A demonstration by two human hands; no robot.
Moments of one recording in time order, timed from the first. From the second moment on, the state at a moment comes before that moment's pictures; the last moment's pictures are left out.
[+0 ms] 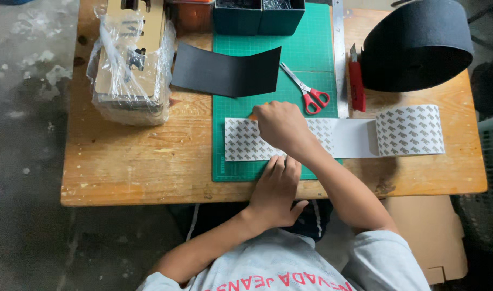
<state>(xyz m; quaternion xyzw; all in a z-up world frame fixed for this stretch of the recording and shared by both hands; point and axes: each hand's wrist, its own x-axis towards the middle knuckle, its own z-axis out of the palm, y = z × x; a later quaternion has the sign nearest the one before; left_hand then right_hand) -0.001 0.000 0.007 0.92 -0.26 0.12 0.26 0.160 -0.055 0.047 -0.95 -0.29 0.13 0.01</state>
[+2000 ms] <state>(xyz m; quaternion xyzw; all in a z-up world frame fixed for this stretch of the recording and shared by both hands) 0.013 -0.002 0.004 0.91 -0.26 0.21 0.26 0.111 -0.138 0.069 -0.98 -0.16 0.14 0.01</state>
